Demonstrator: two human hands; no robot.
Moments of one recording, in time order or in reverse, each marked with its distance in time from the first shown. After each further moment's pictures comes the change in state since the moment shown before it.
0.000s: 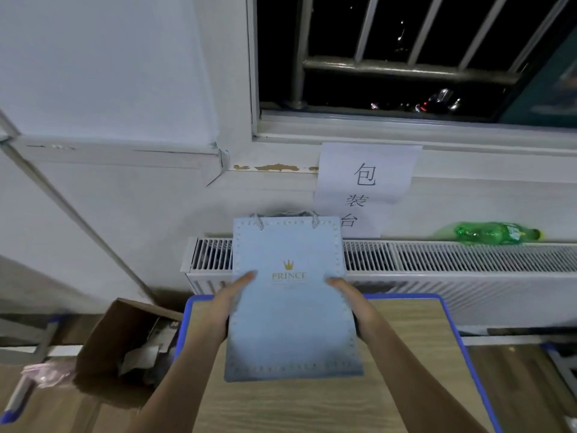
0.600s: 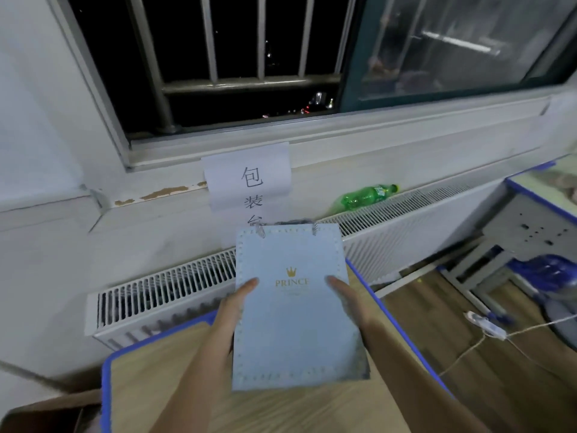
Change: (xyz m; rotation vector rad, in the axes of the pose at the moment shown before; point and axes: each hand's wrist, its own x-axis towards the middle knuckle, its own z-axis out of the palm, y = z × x) left_hand 0.059 -0.059 0.090 0.244 -0.259 -0.049; right_hand -0.109 0.042 -0.077 0.380 0.141 -0.315
